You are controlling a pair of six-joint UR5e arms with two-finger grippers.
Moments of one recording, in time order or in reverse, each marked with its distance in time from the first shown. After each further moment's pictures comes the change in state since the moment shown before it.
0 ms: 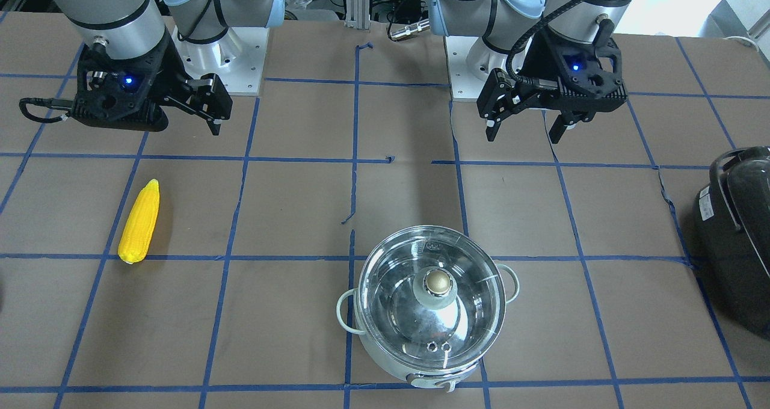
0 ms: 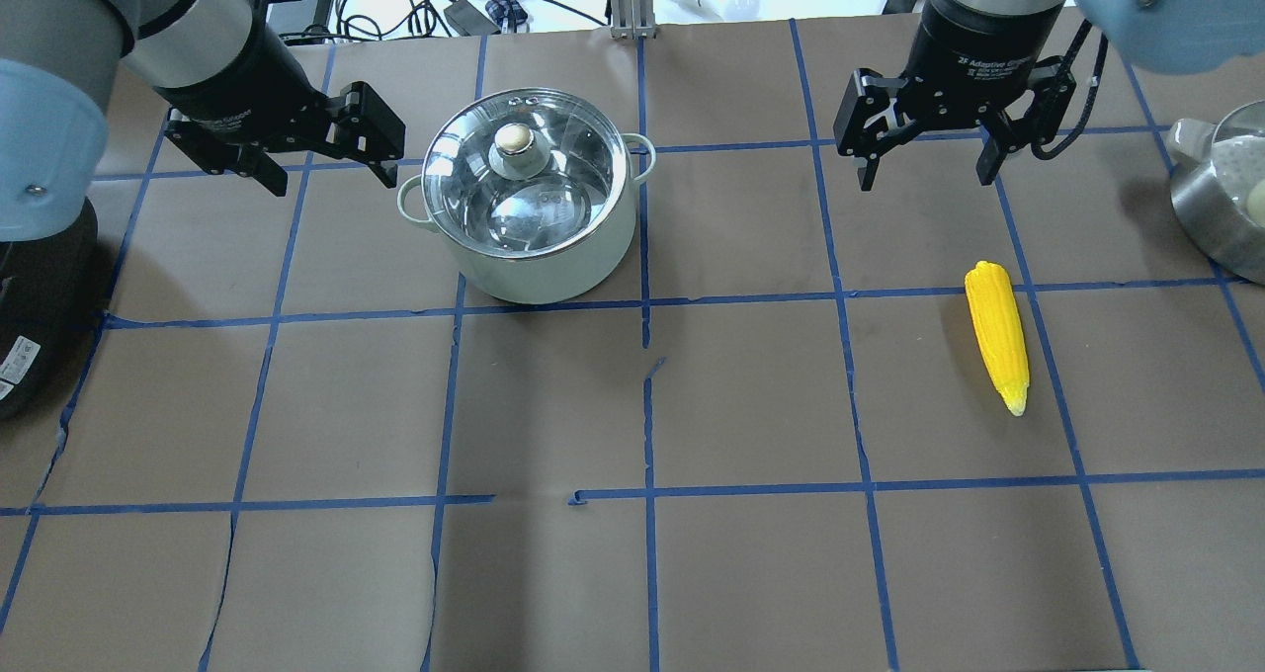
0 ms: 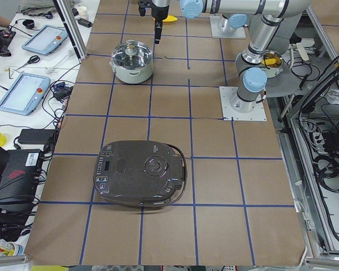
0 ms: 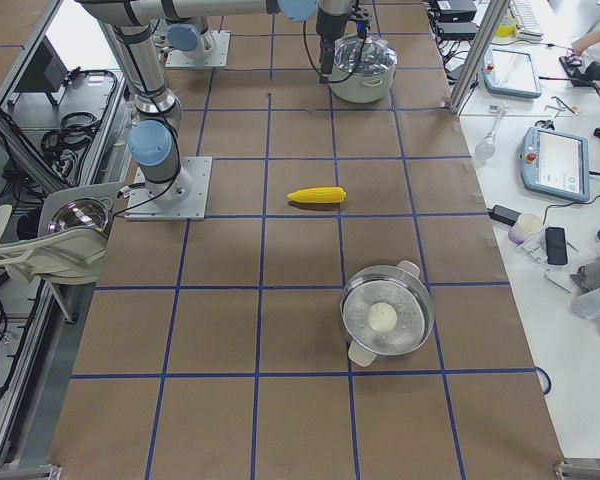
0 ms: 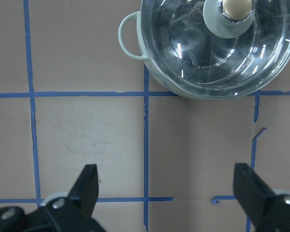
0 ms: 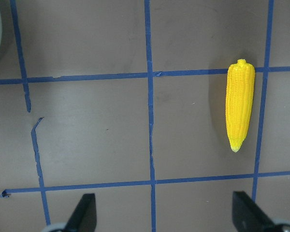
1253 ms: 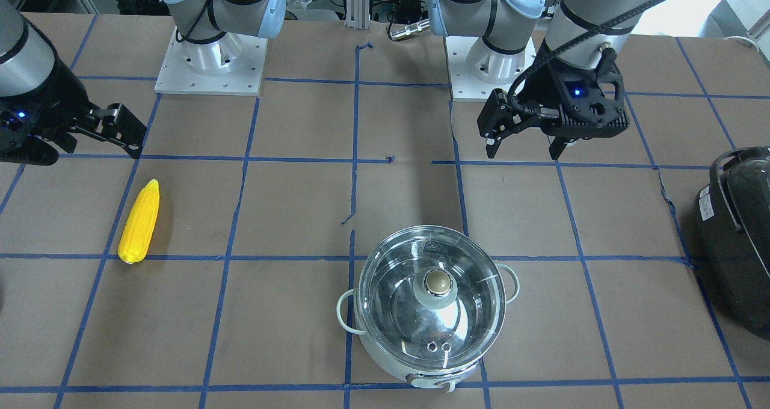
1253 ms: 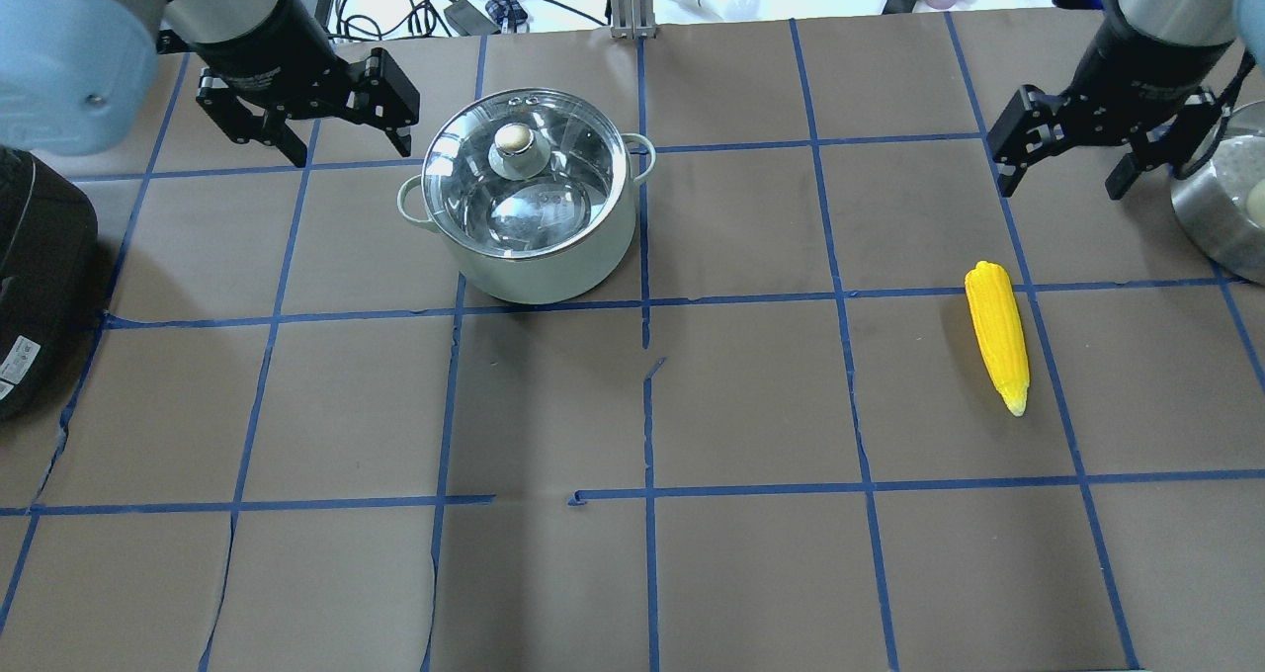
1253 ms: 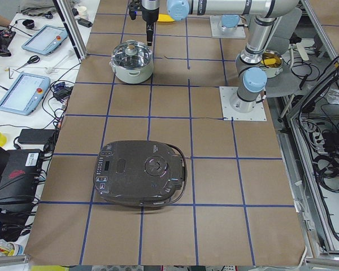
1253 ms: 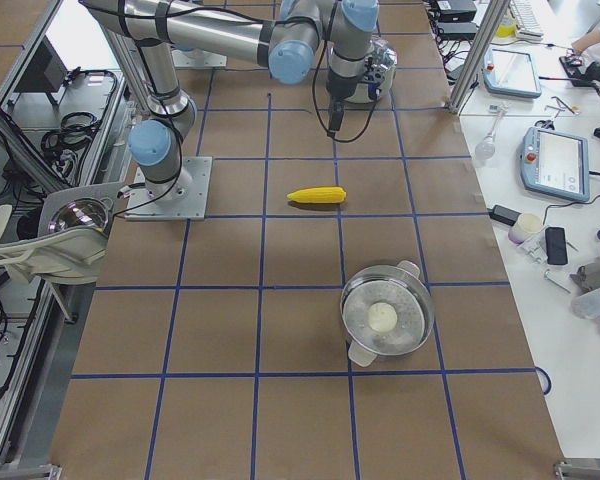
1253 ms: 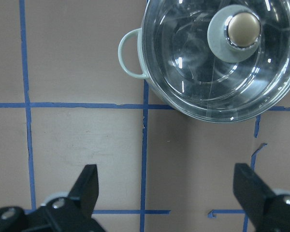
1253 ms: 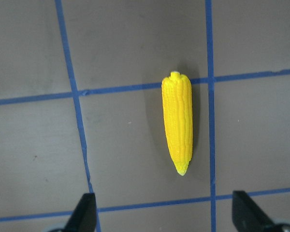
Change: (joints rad) left arm -0.006 -0.177 0.134 -0.007 -0.005 -0.037; right arm -0.303 0.010 0.182 -0.187 0.011 -0.238
